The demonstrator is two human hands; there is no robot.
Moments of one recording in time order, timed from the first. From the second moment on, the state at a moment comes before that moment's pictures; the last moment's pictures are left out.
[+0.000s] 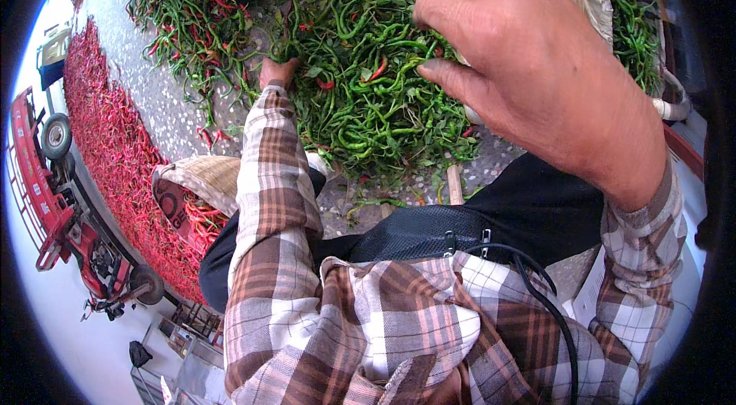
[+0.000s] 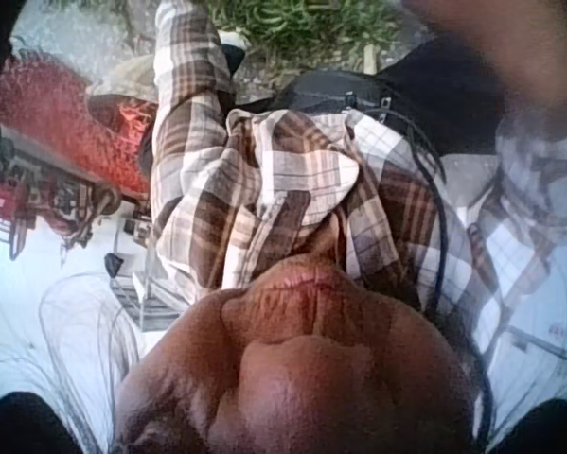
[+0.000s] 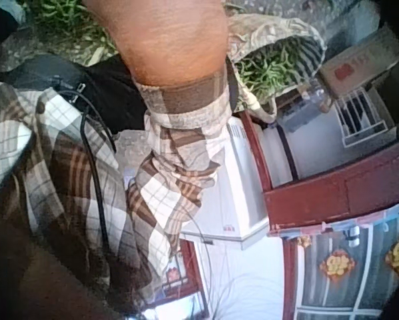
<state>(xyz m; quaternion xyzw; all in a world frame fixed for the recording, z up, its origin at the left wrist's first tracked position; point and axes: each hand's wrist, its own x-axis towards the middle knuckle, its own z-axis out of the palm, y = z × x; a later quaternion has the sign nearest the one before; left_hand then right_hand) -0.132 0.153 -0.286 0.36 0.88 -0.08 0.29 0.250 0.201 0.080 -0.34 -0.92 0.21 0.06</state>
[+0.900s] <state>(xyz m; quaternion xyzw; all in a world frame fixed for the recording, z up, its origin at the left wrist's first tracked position) -0.093 0.102 -0.039 0.19 0.70 0.44 0.53 0.235 0.183 0.064 -0.25 -0.93 0.24 0.13</state>
